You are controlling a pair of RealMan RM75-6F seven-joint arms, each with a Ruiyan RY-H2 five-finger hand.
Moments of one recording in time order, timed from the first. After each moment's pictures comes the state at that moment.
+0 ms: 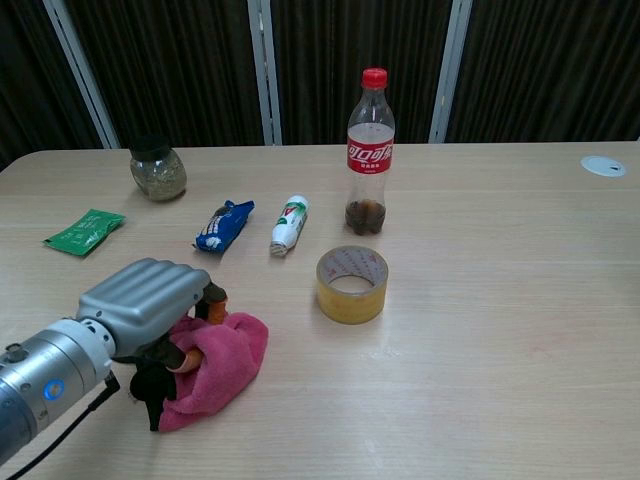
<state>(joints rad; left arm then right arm) -0.54 -1.88 -0.06 -1.42 1.12 1.15 0.74 0.11 -1.09 0.05 -1.67 -1.45 1.38 0.04</state>
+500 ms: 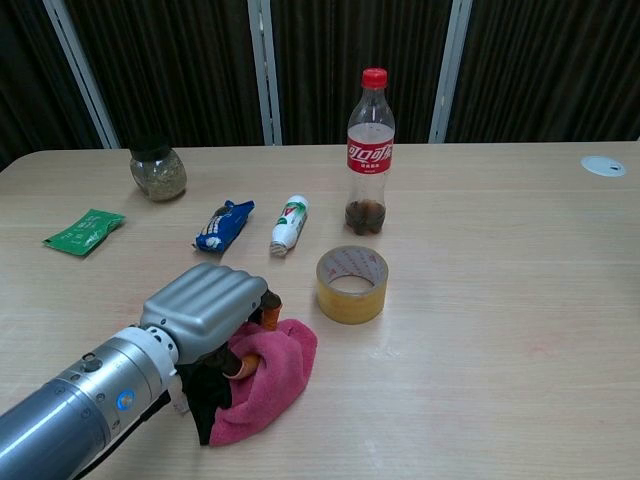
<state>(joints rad) -0.59 -2.00 -0.09 -1.31 1.16 1.12 0.74 0.11 -1.09 0.05 -1.67 -1.45 1.38 0.05</state>
